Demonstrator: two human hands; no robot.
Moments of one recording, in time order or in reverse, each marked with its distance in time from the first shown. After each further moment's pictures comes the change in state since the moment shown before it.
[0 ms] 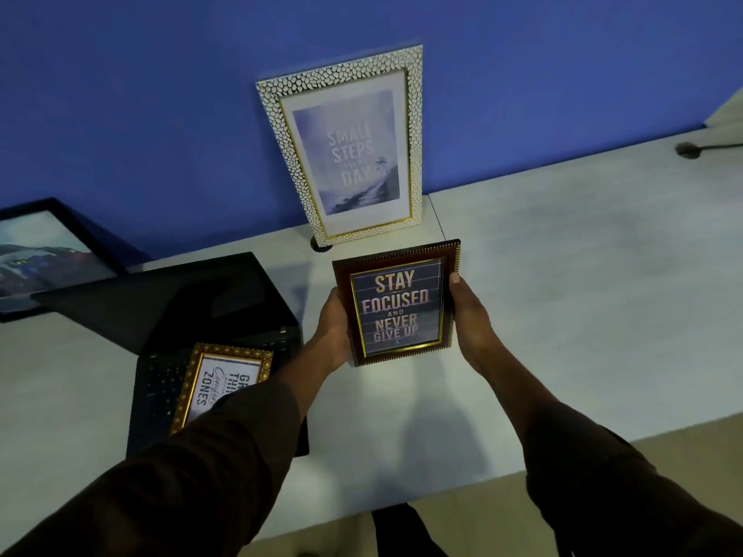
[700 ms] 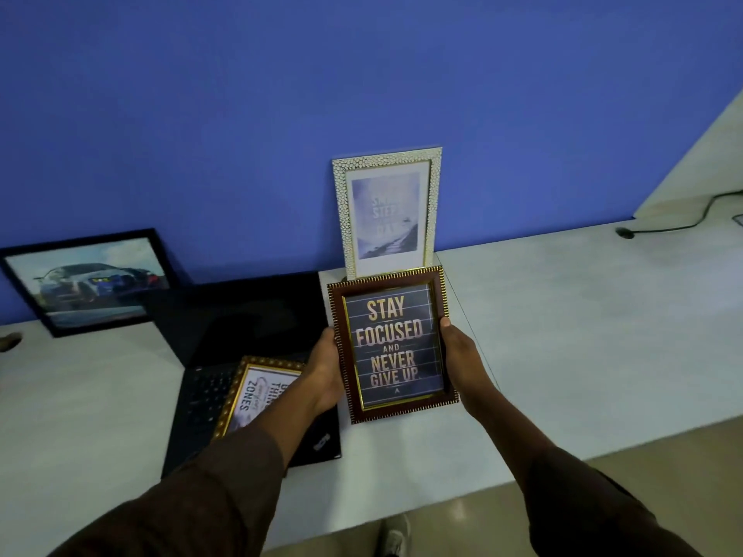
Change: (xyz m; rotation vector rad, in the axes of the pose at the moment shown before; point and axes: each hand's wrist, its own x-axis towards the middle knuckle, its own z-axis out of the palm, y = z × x) left_hand -0.120 -0.009 -0.089 0.025 -0.078 0.133; right_hand -0.118 0.000 0.074 -0.216 0.092 -0.123
